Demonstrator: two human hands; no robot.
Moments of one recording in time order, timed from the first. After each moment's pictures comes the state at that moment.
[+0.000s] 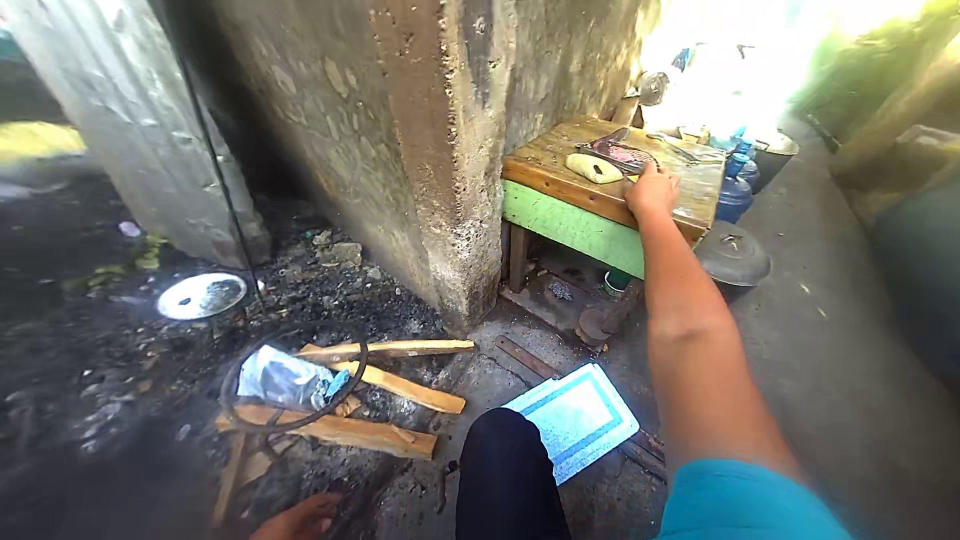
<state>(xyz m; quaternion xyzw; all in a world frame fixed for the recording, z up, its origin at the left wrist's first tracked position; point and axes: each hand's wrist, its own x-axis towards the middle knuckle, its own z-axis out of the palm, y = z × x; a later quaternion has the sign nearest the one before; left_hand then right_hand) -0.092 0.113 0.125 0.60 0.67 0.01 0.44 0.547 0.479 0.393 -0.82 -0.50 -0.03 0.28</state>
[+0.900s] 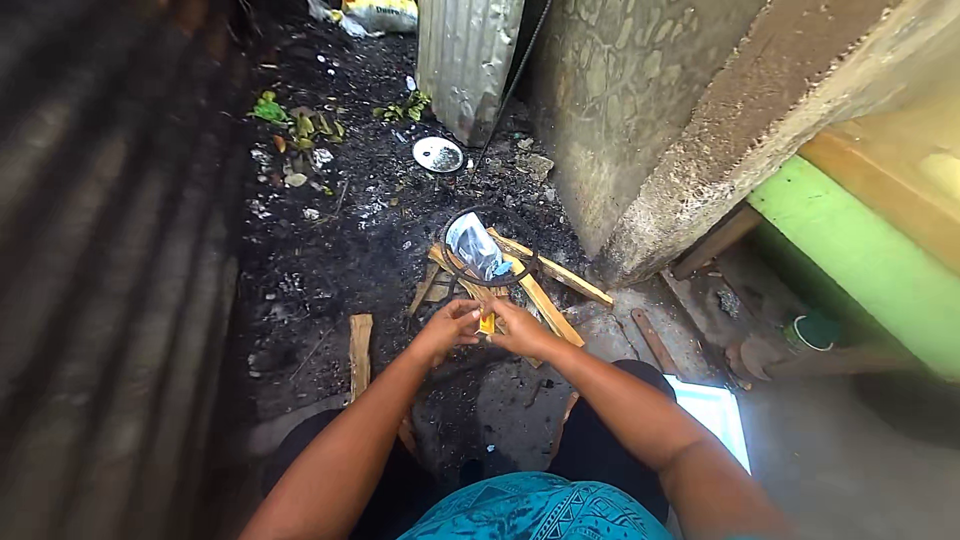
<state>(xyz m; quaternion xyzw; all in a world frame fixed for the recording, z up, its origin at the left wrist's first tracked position) -0.129 0.100 0.150 0.26 0.63 0.48 0.55 0.034 0.210 0.161 -0.21 -0.89 0.41 0.02</state>
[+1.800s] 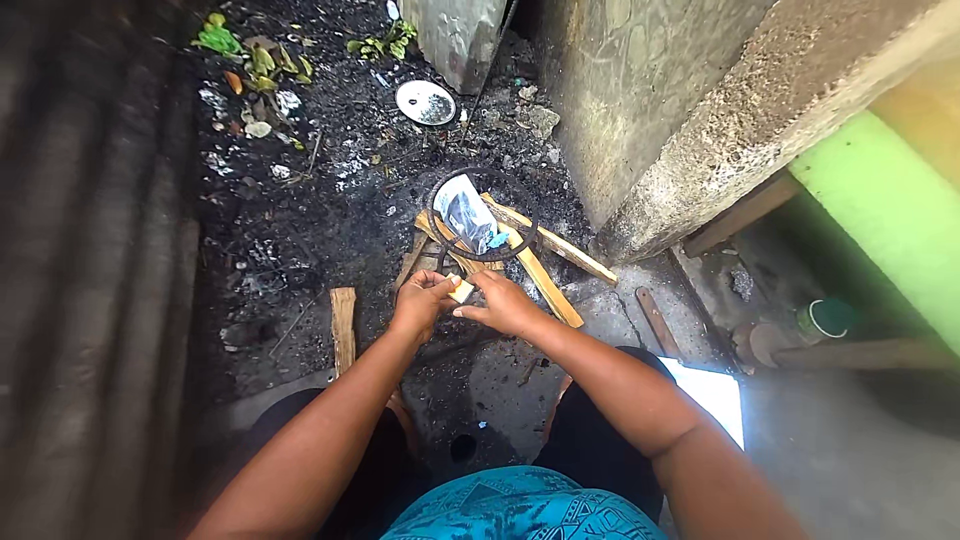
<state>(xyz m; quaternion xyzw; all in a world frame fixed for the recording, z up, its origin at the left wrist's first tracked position) -0.128 0.121 0.132 0.12 0.66 0.61 0.41 0.014 0.222 0.149 -0.24 -0.91 0.35 0.04</state>
